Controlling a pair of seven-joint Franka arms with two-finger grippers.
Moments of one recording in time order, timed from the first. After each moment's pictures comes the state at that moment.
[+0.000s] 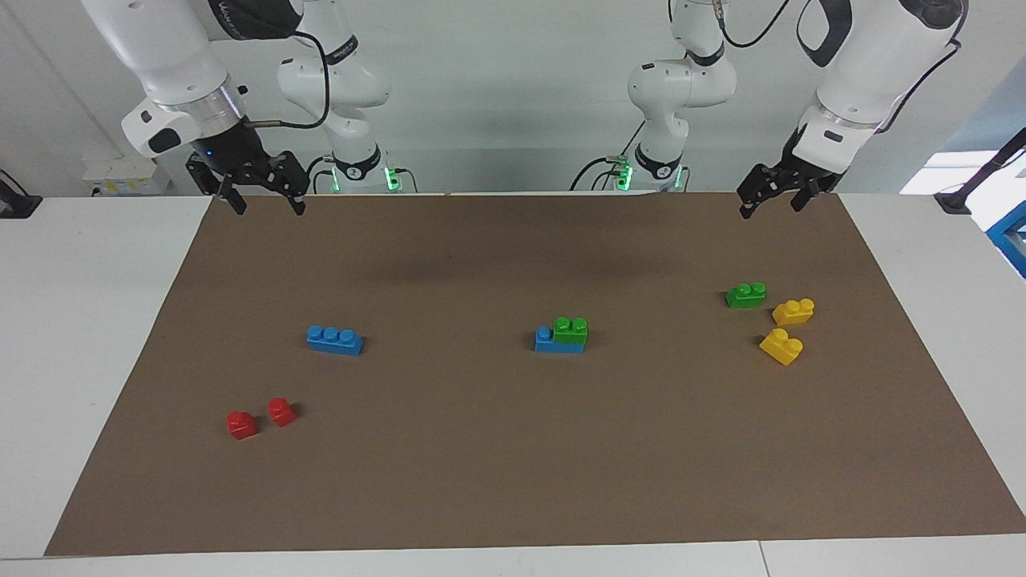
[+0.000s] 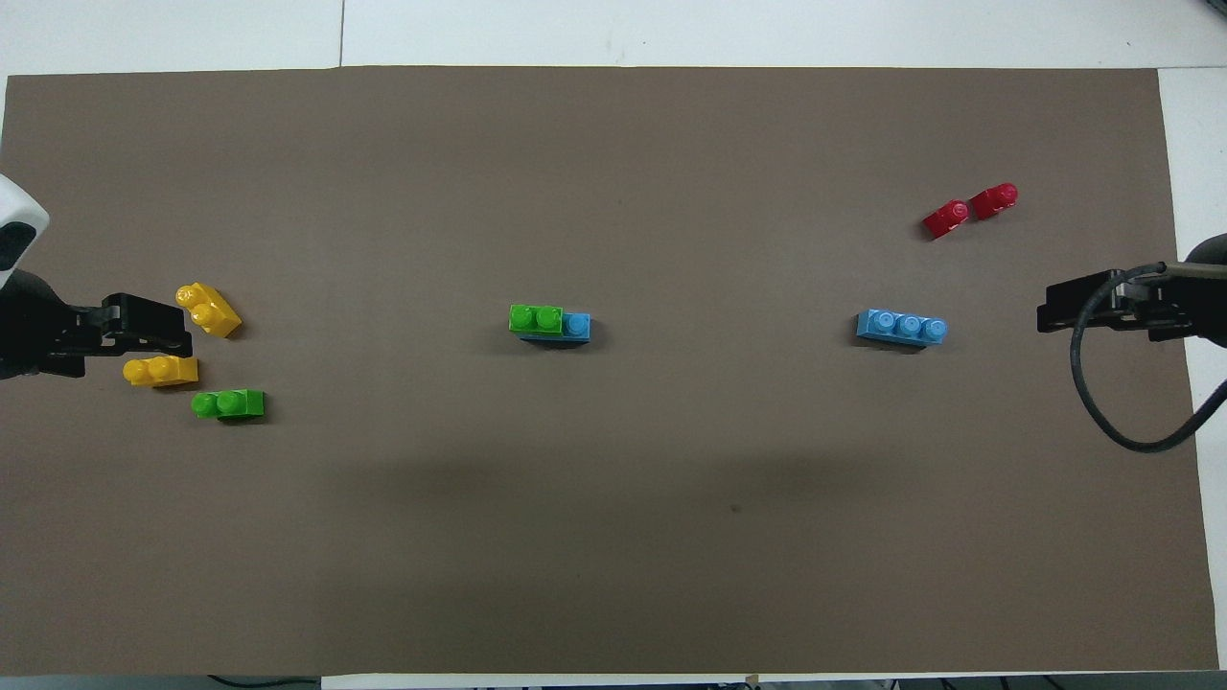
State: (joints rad) left arm -0.01 -0.12 -0.06 -1.76 -0.03 1.59 -0.16; right arm -0.07 -0.11 0.07 -1.71 0.04 1.59 0.11
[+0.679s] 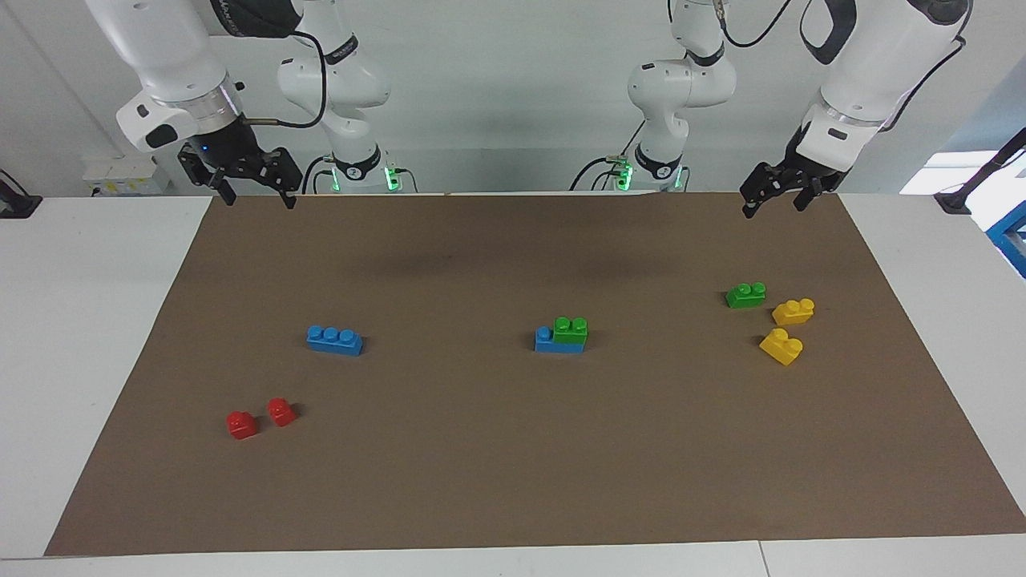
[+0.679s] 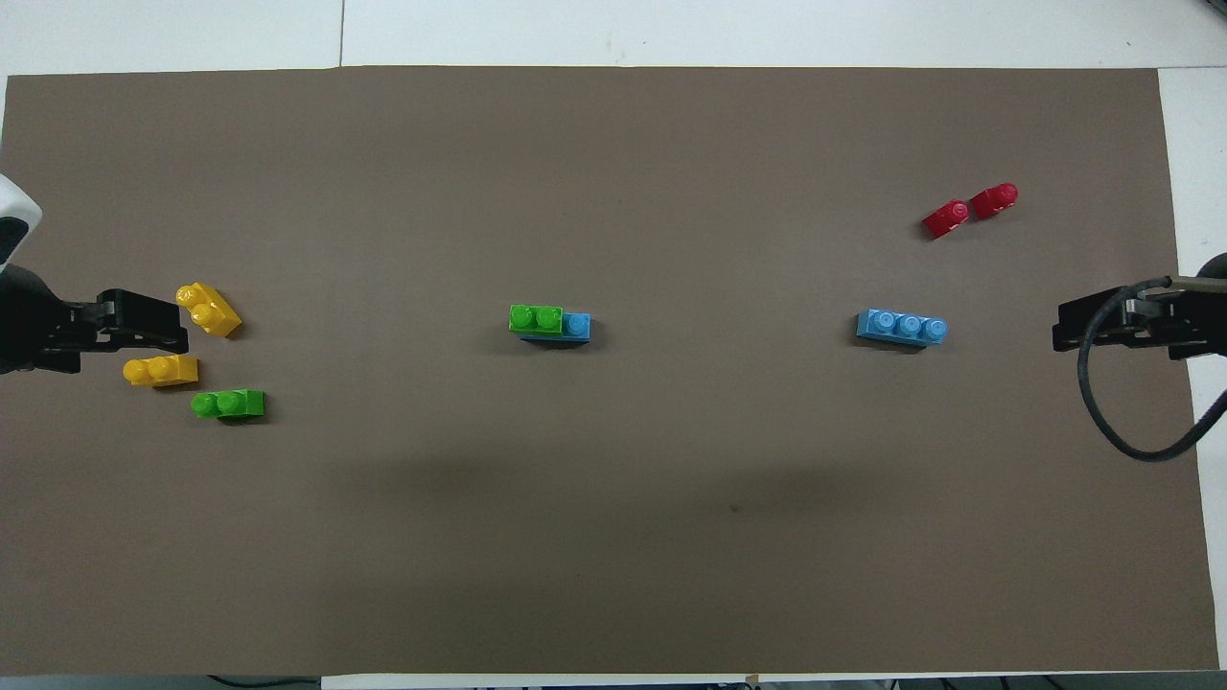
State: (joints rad) left arm -0.01 -0.11 -0.06 -1.75 -0.03 1.59 -0.16; right arm -0.07 -0.11 0.07 -1.70 0.00 1.53 0.11
